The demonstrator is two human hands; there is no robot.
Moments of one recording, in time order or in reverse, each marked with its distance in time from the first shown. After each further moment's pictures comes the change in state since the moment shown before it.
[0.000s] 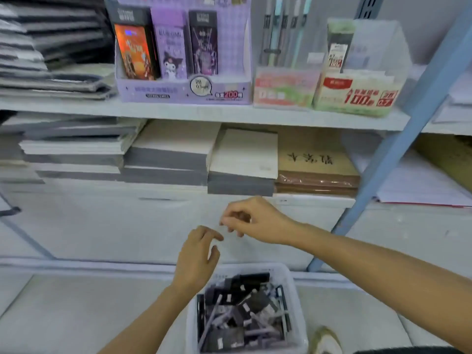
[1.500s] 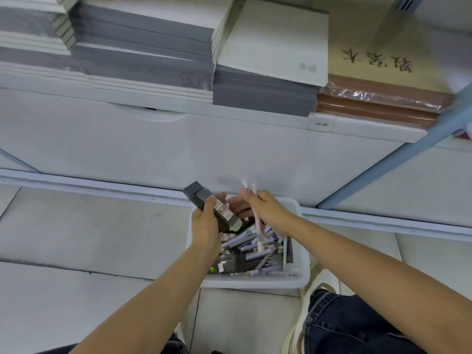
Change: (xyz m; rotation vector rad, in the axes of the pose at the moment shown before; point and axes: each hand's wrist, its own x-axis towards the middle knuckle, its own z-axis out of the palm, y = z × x) left_hand -0.032 -0.016 0.100 -1.366 0.304 -1.095; right_hand -0.026 0.134 0.145 0.696 -0.048 0.608
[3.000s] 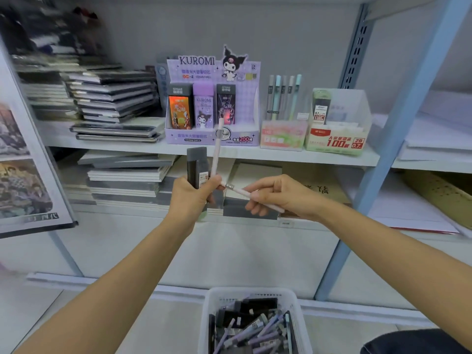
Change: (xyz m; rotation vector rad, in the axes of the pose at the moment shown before) left_hand -0.155 0.252 0.074 0.468 -0.255 0.826; right_hand -0.149 -0.266 -0.055 -0.161 -0.101 -0.508
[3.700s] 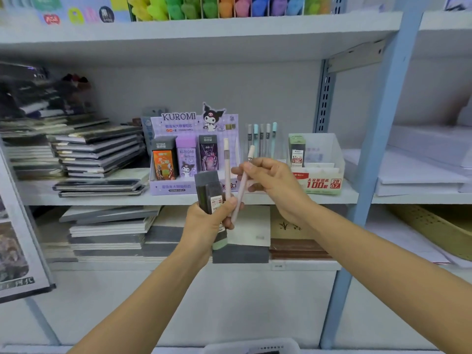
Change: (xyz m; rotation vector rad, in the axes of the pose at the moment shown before) left_hand 0.017 0.042 0.051 -0.226 -0.182 -0.036; right_hand 0.020 -0.082 -0.020 0.125 0.486 -0.346
